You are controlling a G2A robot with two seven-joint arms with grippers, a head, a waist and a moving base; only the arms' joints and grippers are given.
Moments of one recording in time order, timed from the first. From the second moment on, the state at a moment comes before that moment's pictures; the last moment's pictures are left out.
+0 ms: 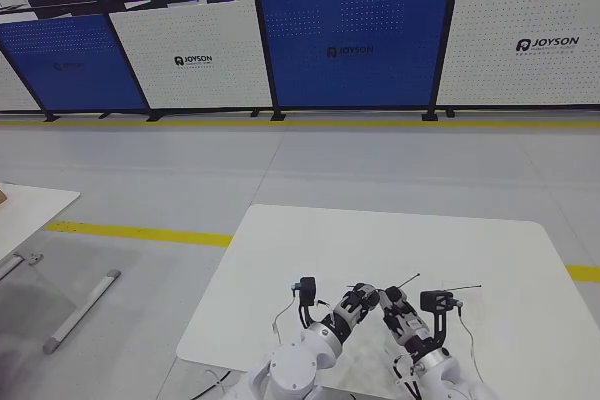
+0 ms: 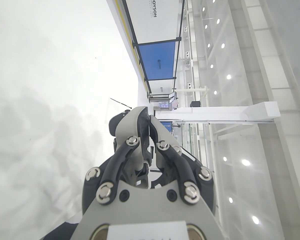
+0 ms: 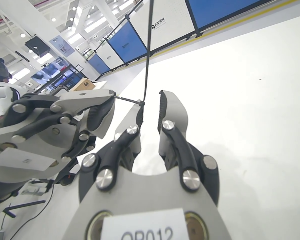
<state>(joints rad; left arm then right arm) 1.55 -1.35 -1.00 -1.85 -0.16 0.25 0.08 -1.55 -1.30 1.11 -1.66 -0.78 -0.14 0.06</state>
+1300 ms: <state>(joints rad) 1.57 -1.35 -1.01 -1.86 -0.17 0.16 0.05 -1.56 -1.30 1.11 -1.66 -0.78 -0.15 0.06</state>
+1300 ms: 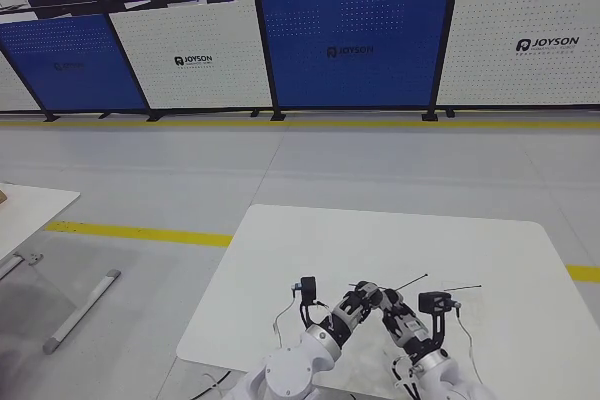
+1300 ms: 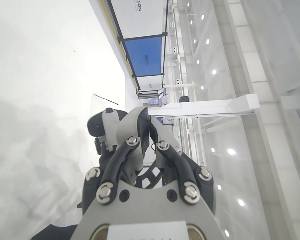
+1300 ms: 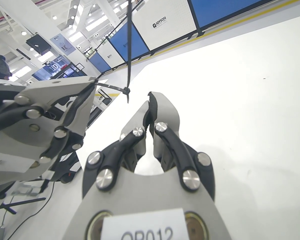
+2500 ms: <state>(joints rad) 1.54 -1.35 -1.00 -1.83 -0.16 0.18 0.07 -1.57 -1.30 1.12 -1.69 -0.78 -0.15 0.04</state>
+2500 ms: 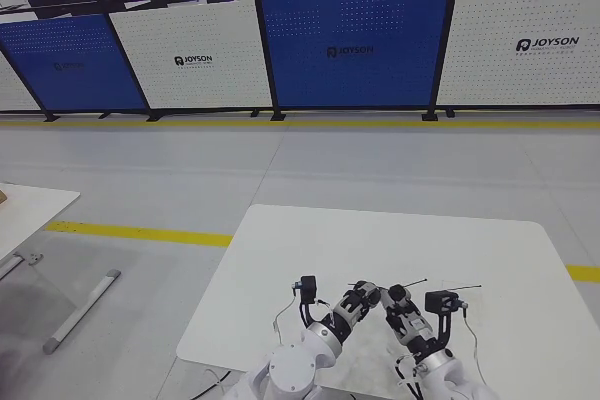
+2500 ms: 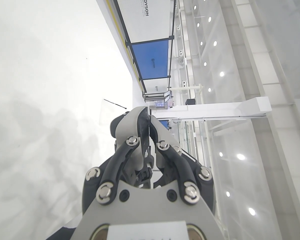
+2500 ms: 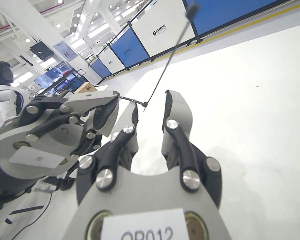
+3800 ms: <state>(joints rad) 1.57 -1.34 -1.01 -1.86 -0.16 0.11 0.05 -1.55 -1.30 1.10 -1.68 -0.81 -0.12 0.07</state>
